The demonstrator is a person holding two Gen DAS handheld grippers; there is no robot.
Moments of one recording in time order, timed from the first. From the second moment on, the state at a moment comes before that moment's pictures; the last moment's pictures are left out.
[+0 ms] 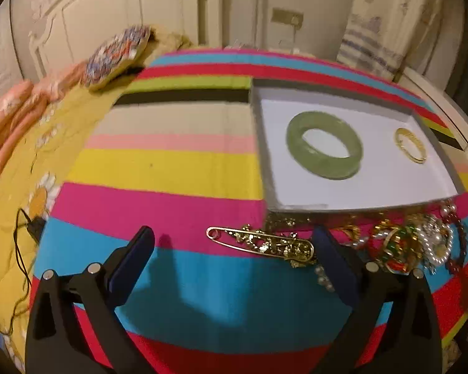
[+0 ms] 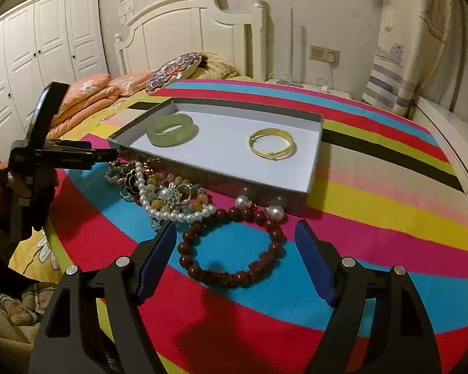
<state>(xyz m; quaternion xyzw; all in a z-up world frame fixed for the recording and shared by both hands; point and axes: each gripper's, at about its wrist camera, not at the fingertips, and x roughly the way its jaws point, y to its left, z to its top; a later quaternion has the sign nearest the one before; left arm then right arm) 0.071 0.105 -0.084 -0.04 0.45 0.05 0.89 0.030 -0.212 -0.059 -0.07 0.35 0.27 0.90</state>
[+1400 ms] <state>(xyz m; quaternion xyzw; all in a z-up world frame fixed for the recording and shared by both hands) 0.002 0.116 -0.087 -0.07 0.37 0.04 0.92 0.013 -0.197 -0.078 -0.11 0.38 0.35 0.85</state>
